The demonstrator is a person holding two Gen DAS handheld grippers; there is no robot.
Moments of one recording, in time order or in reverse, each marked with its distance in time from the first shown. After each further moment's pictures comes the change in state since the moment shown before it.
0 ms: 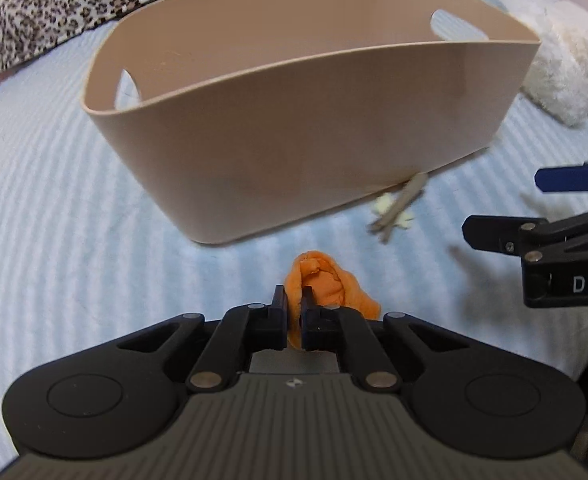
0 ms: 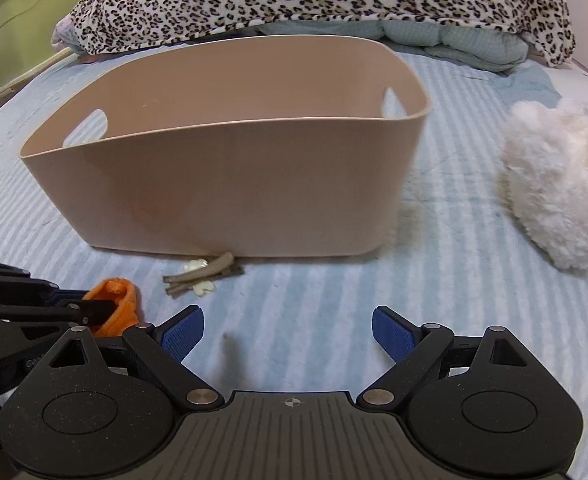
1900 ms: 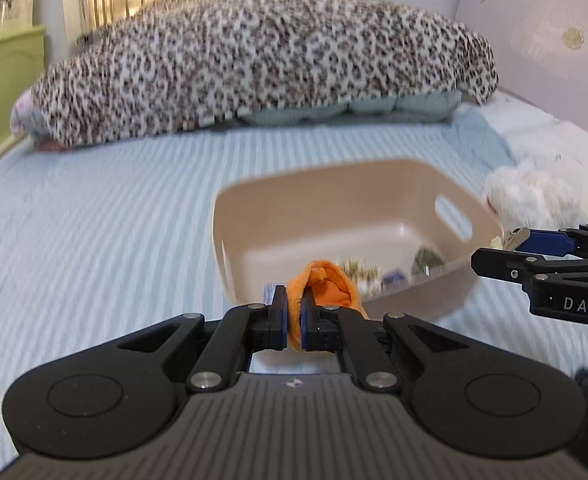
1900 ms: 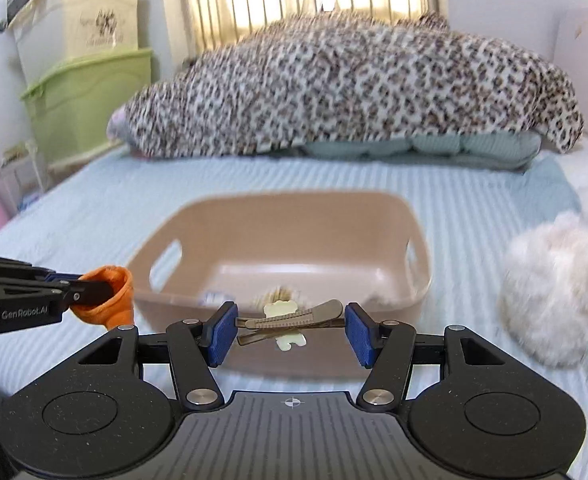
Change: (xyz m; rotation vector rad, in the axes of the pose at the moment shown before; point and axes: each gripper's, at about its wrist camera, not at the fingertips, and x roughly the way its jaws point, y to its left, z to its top) left arm -0.124 0.027 0.043 -0.118 -0.351 0.042; right arm -0.101 0.000 0.049 -0.005 -0.328 0.110
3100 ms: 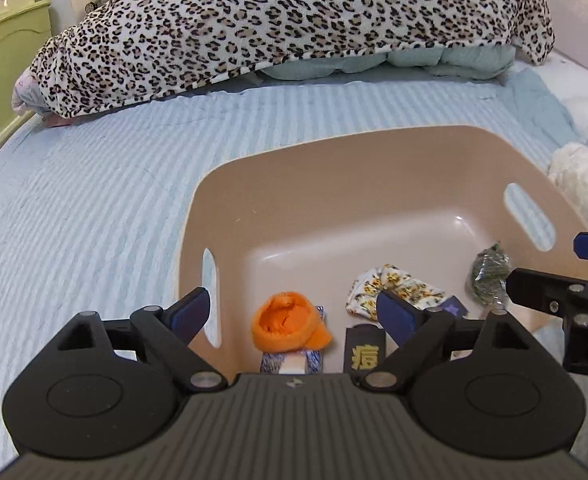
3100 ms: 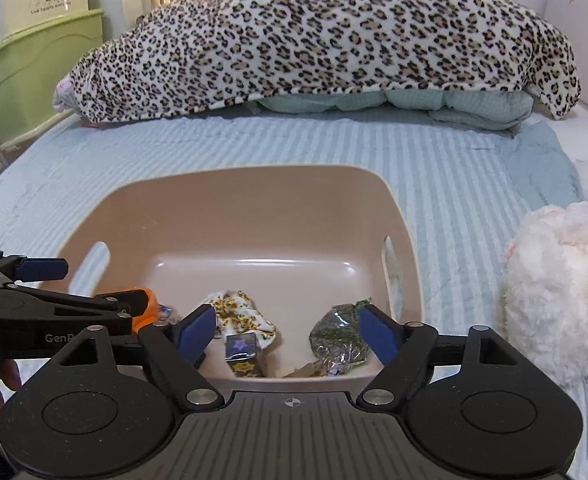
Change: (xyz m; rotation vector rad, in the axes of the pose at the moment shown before) left arm 0.097 -0.011 0.027 -0.006 0.175 0.103; right arm 0.085 -0.022 0.014 0.036 0.179 -0.087
